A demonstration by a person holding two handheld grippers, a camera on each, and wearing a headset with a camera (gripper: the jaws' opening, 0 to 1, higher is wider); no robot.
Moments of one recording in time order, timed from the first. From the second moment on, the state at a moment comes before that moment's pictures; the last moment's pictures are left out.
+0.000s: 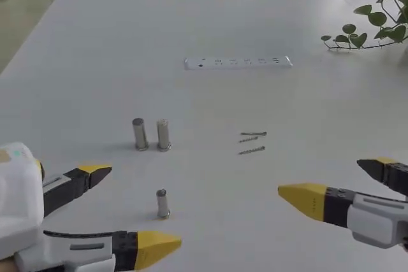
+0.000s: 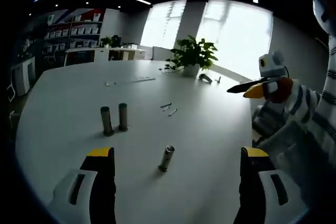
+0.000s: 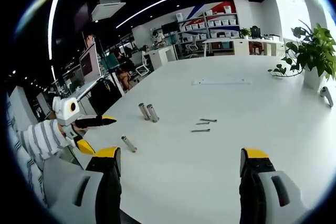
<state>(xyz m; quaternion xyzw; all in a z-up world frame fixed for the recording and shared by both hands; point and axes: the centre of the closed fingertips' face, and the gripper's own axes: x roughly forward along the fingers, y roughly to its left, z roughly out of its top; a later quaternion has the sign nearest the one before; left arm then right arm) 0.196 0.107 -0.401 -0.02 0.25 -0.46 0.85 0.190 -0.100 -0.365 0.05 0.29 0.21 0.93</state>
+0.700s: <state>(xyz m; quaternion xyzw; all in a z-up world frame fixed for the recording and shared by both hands) 0.166 0.118 -0.404 -0.03 0.26 -0.45 0.85 0.223 -0.090 -0.364 -0.01 0.31 0.26 0.91</state>
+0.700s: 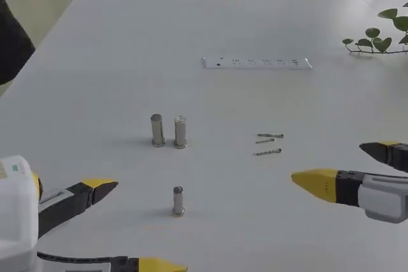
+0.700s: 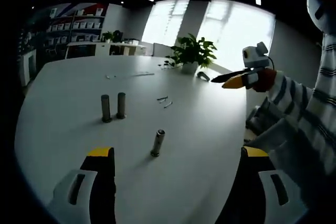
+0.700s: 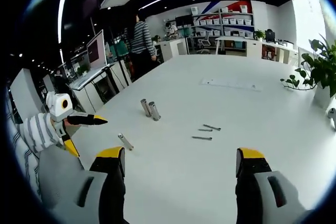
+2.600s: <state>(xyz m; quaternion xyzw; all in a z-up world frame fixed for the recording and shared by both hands) 0.158 0.156 -0.394 -0.06 0.25 -0.39 0.88 0.315 -0.058 -0.414 -0.39 0.36 0.44 0.72</state>
